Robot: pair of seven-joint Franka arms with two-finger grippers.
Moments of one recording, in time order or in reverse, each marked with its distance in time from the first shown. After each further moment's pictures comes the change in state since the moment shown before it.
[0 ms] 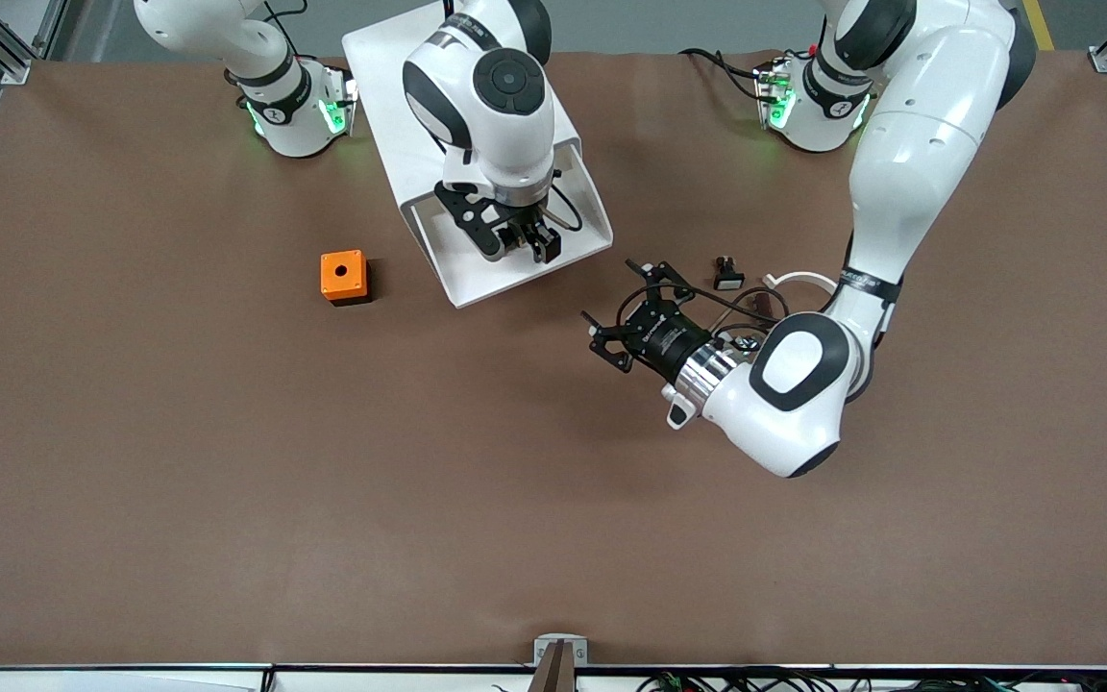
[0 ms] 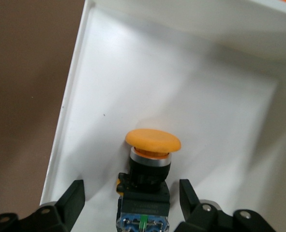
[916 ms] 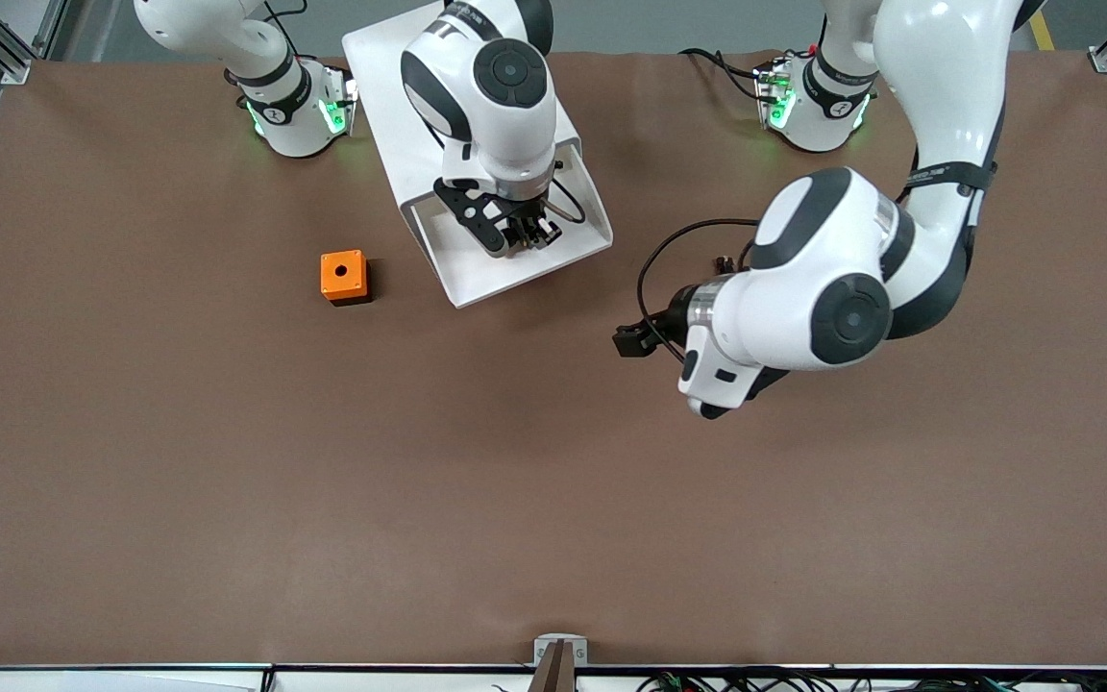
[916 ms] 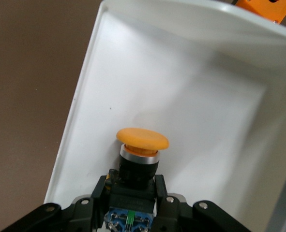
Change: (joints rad) left arm -0.104 -0.236 -0.006 -0.003 0.590 0.221 0.232; right arm -0.002 -0.003 -0.004 0.071 0.010 -0.080 -0.053
